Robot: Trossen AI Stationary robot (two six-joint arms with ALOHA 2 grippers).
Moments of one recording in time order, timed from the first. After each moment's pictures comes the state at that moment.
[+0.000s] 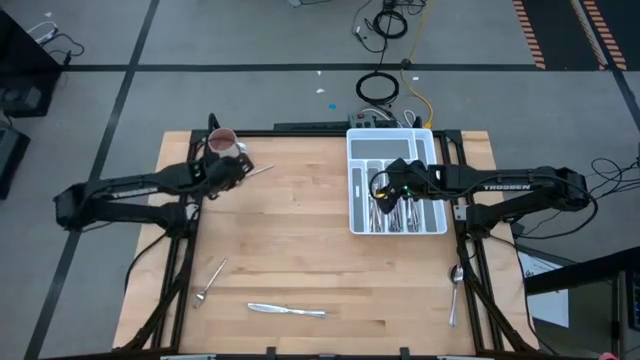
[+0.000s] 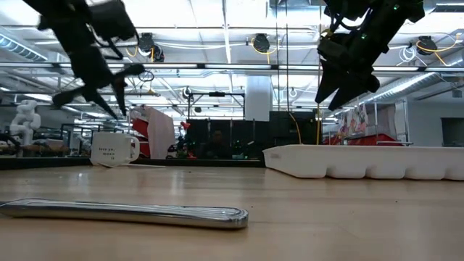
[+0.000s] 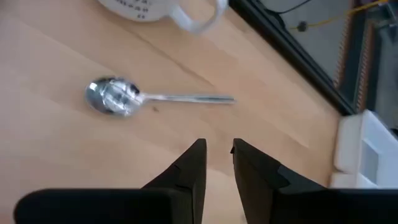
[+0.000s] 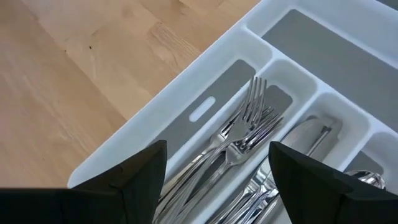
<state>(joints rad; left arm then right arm) 0.35 0.93 0.61 -0.68 -0.43 -1.62 -0.15 1.15 0.81 -0.59 0.31 0.60</state>
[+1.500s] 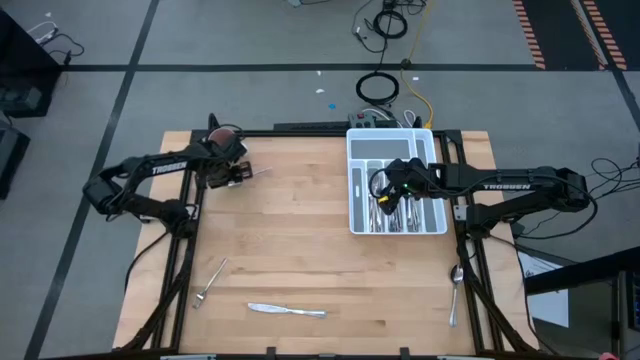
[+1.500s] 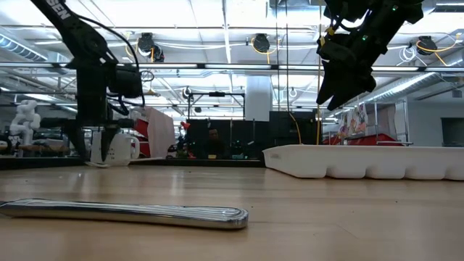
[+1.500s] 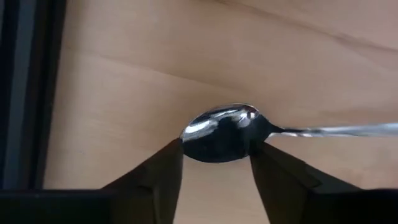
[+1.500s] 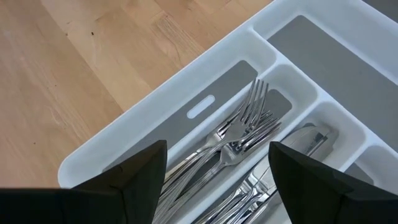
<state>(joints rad) 0.81 1.31 0.62 -0.71 -0.09 -0.99 -0.17 1.15 0.81 -0.59 0.29 0.49</state>
